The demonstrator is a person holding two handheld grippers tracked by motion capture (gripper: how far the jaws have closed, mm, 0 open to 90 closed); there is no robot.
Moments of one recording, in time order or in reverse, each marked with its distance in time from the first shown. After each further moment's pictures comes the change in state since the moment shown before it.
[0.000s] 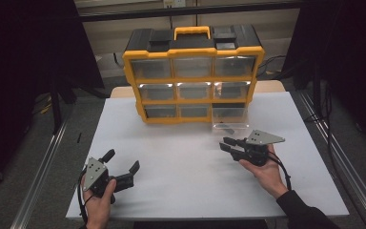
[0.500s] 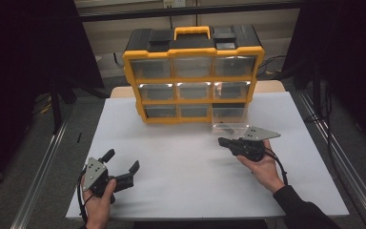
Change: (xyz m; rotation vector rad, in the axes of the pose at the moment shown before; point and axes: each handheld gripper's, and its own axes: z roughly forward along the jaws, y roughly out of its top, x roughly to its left) left arm 0.000 0.000 0.000 -0.003 0.002 0.000; right arm -0.005 0.004 0.012 0.023 0.033 0.007
